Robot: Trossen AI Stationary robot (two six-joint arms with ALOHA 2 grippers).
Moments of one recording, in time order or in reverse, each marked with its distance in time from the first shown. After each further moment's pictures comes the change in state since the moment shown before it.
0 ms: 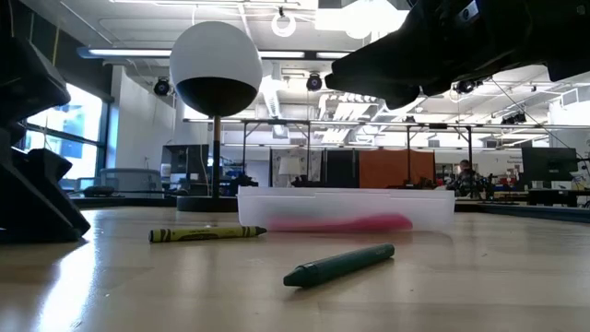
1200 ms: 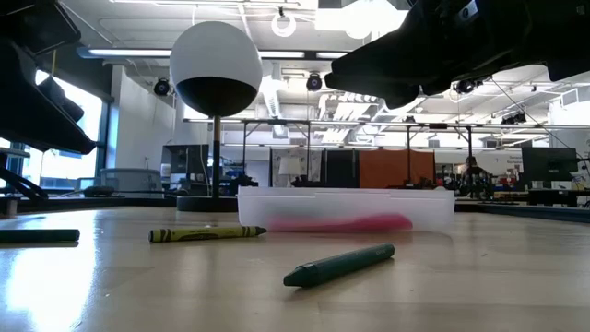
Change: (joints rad) left arm 0.003 -0.328 -0.002 -0.207 -0.007 0.093; right arm 0.000 0.000 0.000 0.004 0.000 0.000
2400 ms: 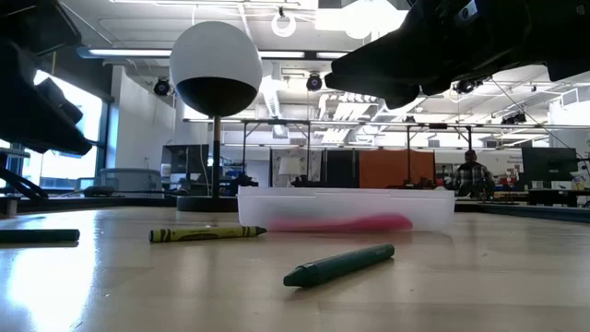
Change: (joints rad) left arm 0.000 -0.005 -0.001 -0.001 0.021 -0.024; right arm 0.000 0.000 0.000 0.000 0.000 0.001
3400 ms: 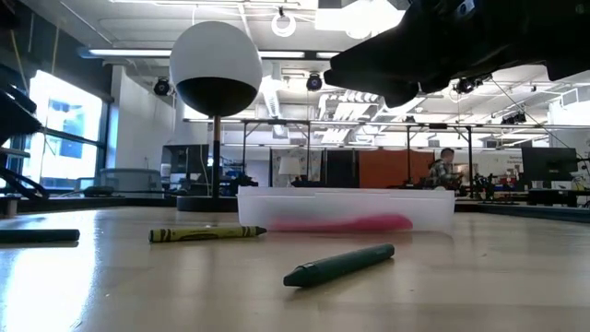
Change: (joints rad) left arm -0.181 -0.001 -0.031 -0.004 -0.216 -0.145; right arm -0.001 0.000 0.000 0.015 0.001 0.001
